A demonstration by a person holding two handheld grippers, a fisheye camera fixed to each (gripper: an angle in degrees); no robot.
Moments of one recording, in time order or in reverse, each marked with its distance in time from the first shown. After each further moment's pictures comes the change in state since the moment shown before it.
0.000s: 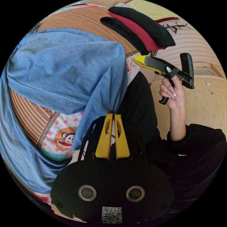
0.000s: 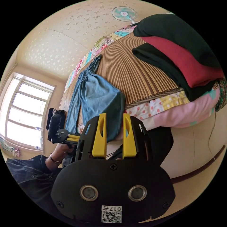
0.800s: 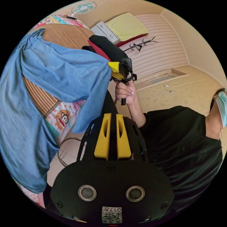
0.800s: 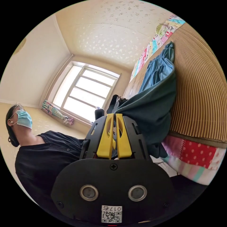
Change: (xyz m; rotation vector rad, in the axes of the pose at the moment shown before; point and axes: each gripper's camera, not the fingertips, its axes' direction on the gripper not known) left arm -0.049 0.089 -0.161 0.350 0.342 0.057; right arm -0.071 -0.027 -0.028 -0.175 -0.844 -0.306
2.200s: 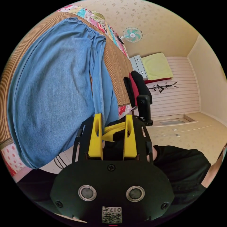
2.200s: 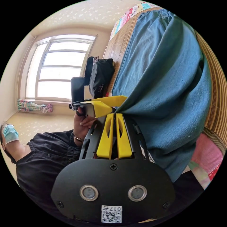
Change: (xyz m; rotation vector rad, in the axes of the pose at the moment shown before) left arm -0.006 -0.010 -0.122 0.270 -0.069 -0.371; right arm 0.149 0.103 0.203 -0.438 0.213 0.200
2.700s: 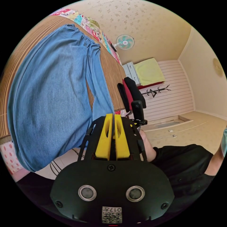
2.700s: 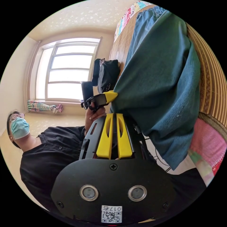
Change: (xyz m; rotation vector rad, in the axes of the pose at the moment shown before) left arm 0.043 0.031 -0.037 0.113 0.085 0.058; right arm 0.072 0.039 -0.008 -0.001 -0.130 -0.002
